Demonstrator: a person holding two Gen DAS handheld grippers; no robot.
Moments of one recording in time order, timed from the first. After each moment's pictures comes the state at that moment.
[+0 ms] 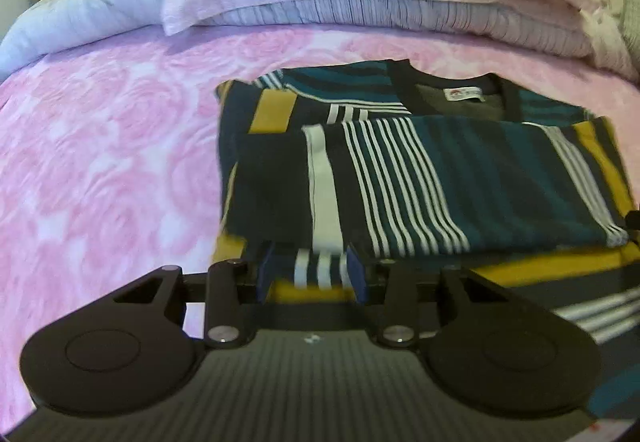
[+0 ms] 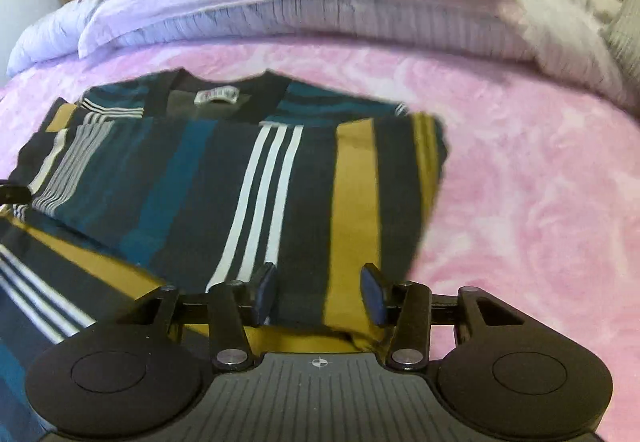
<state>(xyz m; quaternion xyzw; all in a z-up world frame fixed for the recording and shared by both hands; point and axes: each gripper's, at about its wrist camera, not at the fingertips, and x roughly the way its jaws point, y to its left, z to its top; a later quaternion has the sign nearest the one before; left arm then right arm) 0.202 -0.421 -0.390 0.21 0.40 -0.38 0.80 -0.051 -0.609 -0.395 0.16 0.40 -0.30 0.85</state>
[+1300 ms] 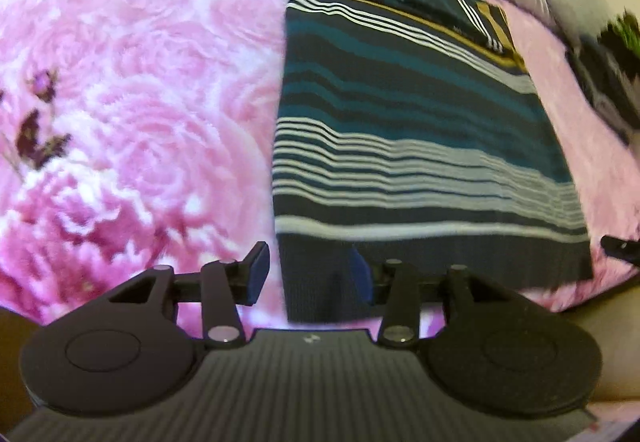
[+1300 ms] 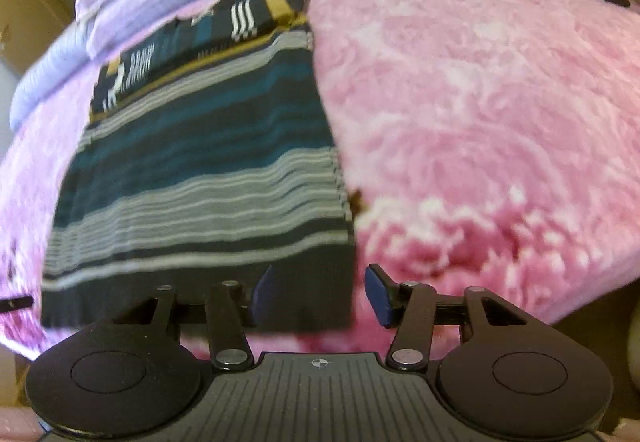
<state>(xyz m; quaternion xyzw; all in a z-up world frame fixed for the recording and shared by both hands) 0.101 -0.123 -0.369 0.15 0.54 -0.43 0.71 -0.290 -0.372 -0.366 0.38 0.37 -0.37 0.76</state>
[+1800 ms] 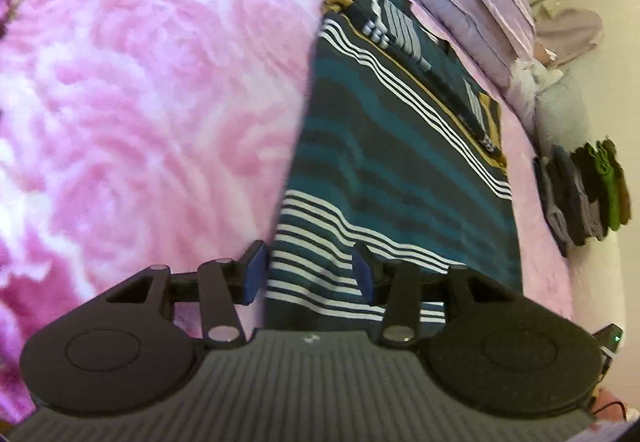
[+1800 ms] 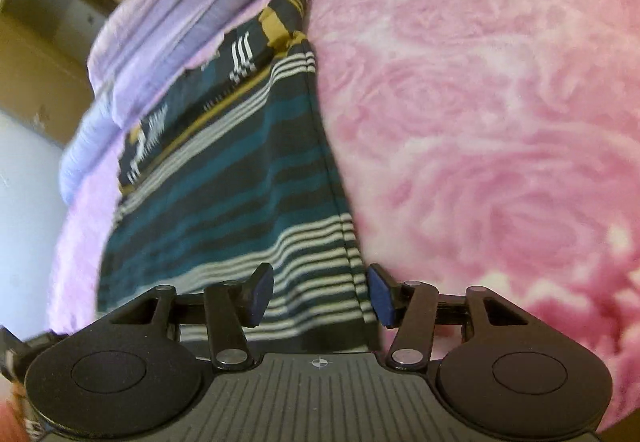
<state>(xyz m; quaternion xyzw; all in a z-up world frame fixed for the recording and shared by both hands) 0.167 -0.135 -0.418 -0.04 0.59 -0.45 0.68 -0.301 -0.437 -0.426 0.50 0.26 -0.30 0.77</state>
